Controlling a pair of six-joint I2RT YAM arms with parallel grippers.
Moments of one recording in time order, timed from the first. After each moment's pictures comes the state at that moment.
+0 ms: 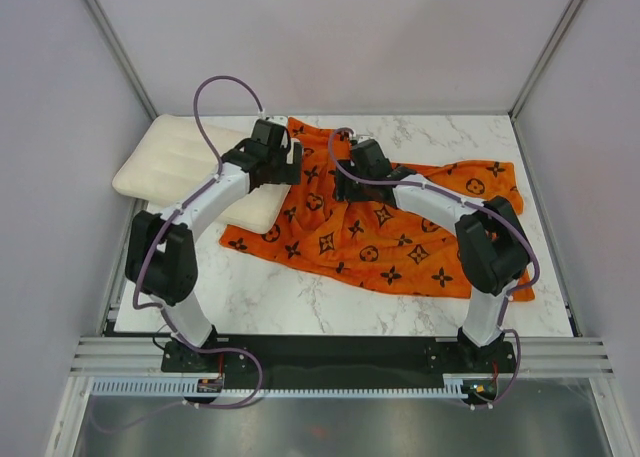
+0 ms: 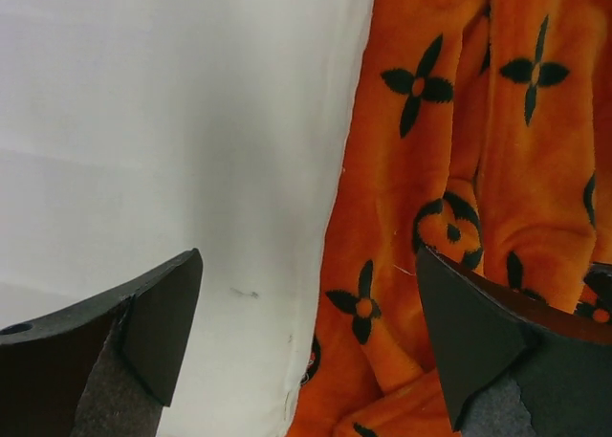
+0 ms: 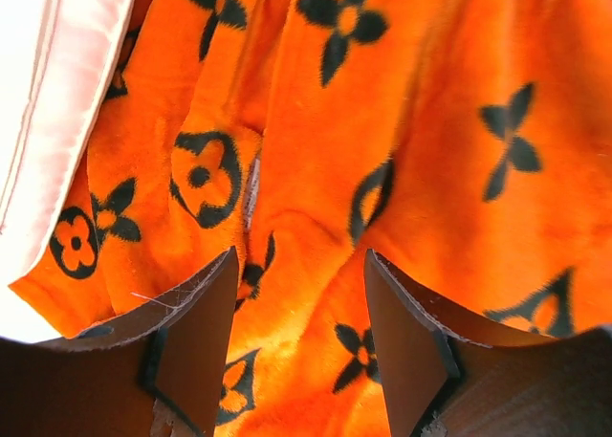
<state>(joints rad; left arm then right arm) -0.42 1.72 1.40 -0.48 -0.21 -0.22 0.57 1.87 1.34 -0.25 0.01 0.47</state>
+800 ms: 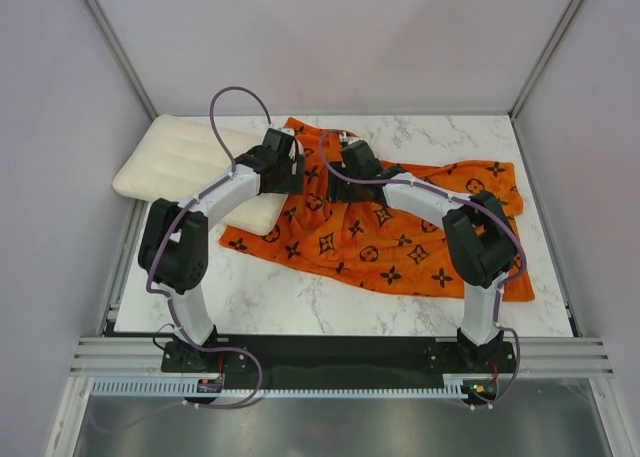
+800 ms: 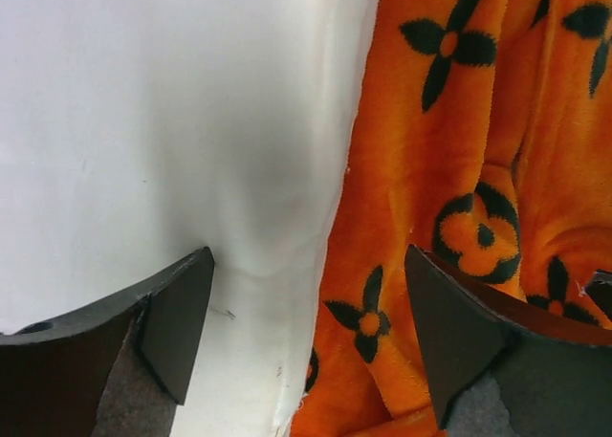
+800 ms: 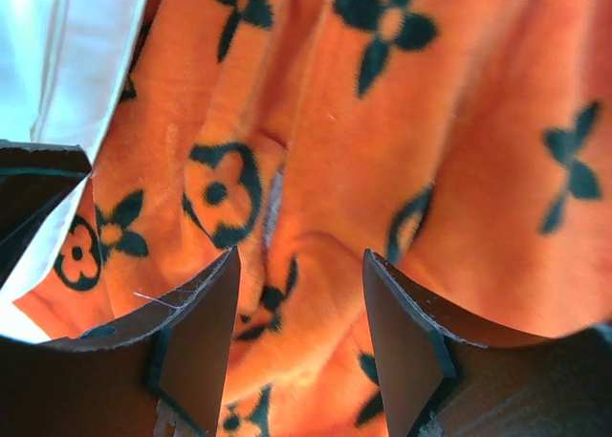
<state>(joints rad) -0.43 1.84 1.38 -0.47 -0.21 -0.24 0.59 1.93 1.38 -0.25 0.01 0.47</state>
